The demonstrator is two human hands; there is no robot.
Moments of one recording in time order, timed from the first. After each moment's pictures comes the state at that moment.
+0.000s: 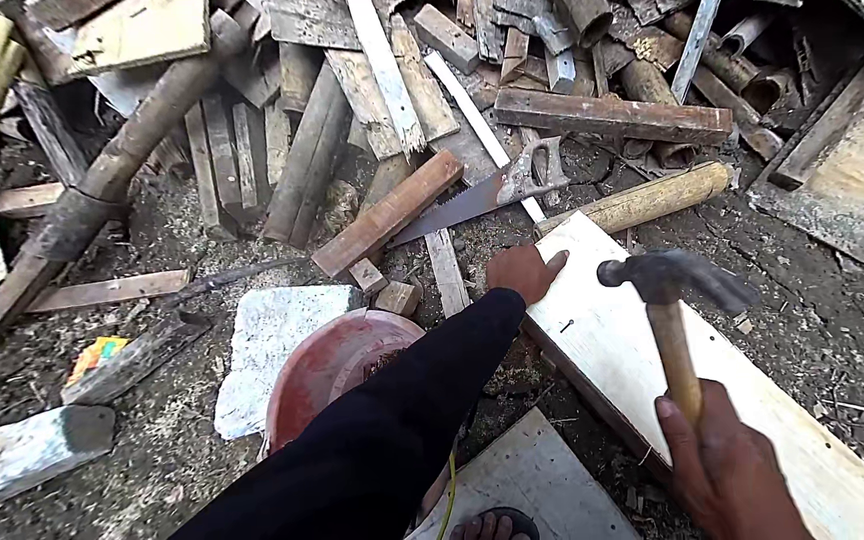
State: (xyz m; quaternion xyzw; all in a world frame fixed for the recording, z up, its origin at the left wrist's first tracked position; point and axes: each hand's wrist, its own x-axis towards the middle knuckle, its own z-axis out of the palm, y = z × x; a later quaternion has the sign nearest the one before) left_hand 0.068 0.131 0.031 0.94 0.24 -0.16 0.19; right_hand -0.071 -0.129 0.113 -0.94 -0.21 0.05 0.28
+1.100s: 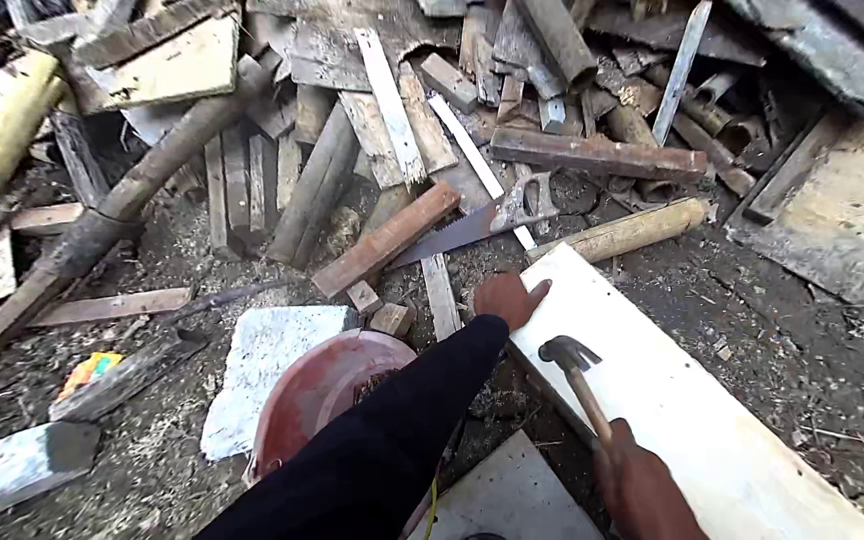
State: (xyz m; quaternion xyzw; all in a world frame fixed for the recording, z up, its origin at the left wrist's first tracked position) left_hand 0.064 0.135 0.029 0.94 0.24 -0.14 0.21; right_hand -0.090 -0.118 0.112 -0.95 -0.15 0.15 0.25
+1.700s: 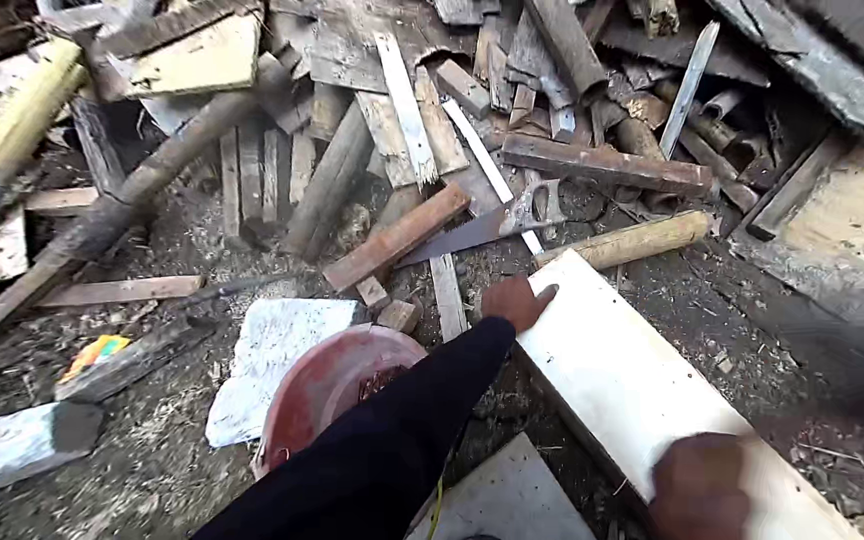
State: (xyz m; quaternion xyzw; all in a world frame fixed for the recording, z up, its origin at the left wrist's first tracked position) left_hand 0.061 0.138 0.028 0.93 0.24 -0.14 0.24; right_hand -0.084 -0.123 0.130 -0.93 -0.17 -0.02 0.33
